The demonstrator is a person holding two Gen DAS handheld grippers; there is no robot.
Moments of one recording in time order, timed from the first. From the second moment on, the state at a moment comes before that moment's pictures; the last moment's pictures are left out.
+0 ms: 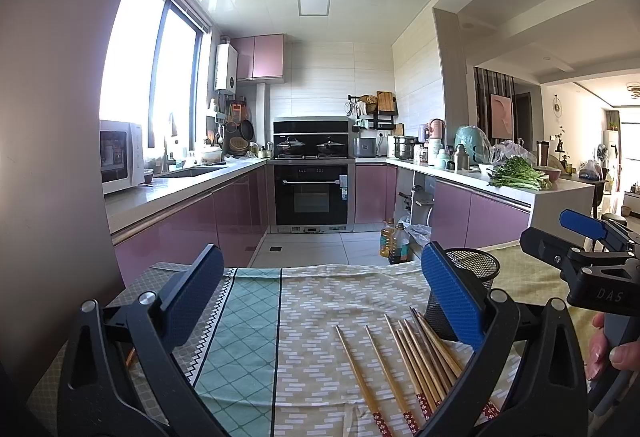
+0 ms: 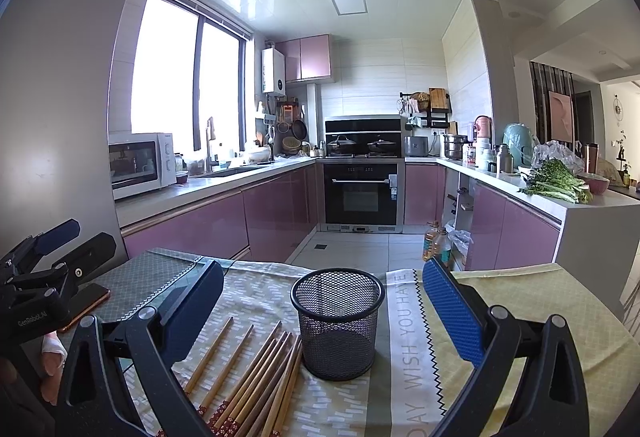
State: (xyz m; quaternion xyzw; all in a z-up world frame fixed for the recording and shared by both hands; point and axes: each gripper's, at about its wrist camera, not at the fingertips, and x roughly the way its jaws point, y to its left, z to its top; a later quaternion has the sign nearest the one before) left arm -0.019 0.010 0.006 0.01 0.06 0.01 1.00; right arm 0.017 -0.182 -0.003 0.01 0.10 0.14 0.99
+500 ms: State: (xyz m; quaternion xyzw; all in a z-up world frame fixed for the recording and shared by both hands) left arm -0.012 0.008 0.003 0.01 0.07 0.01 1.00; right arm 0.022 -0.185 -0.006 0.01 0.11 0.14 0.98
